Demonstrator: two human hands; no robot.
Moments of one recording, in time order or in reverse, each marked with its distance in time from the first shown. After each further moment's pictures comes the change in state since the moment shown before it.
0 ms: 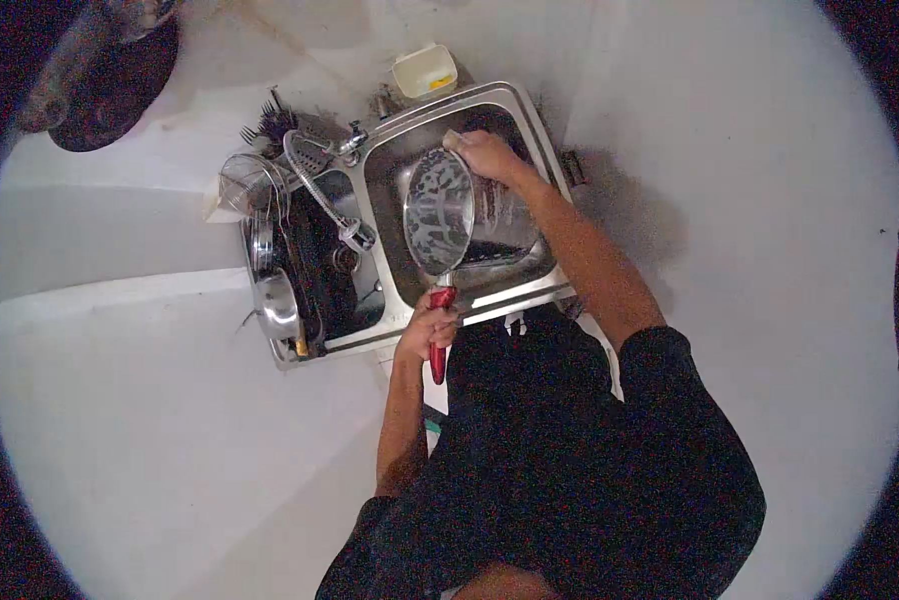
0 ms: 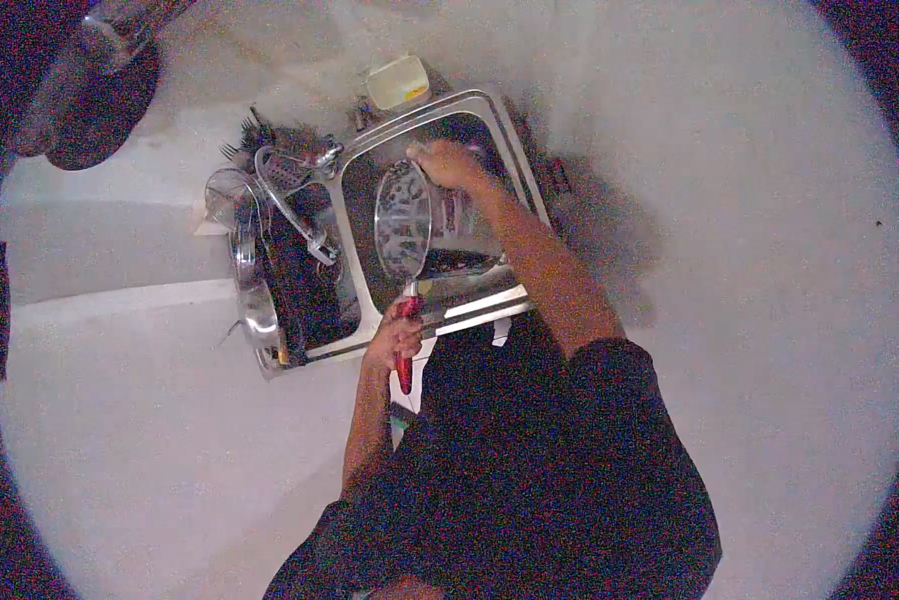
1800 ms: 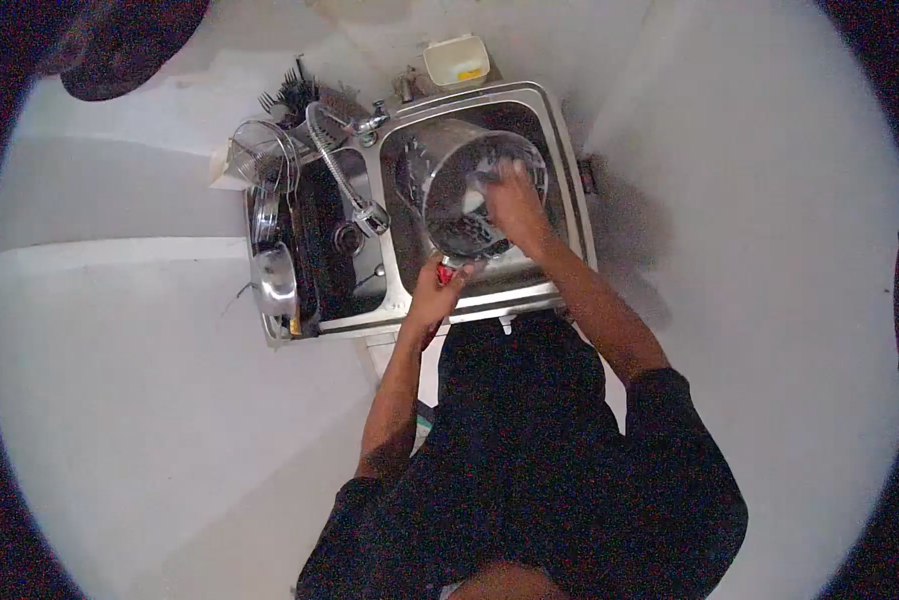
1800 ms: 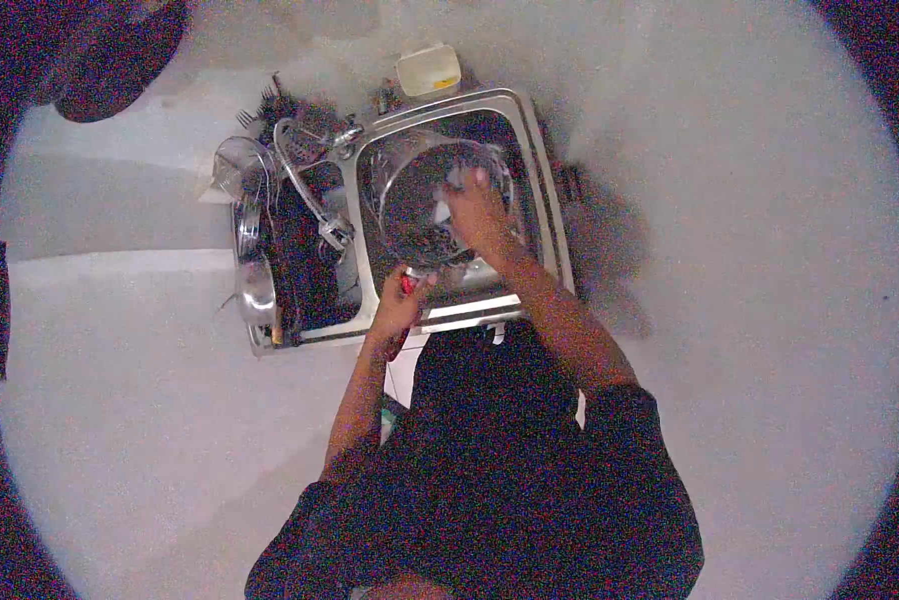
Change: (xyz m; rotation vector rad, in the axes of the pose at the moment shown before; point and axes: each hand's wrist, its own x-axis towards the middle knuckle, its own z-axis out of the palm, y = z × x) left_hand 0.011 0.027 0.045 0.774 0.360 0.302; right_hand -0.098 -0.019 0.035 -0.667 0.278 -0.319
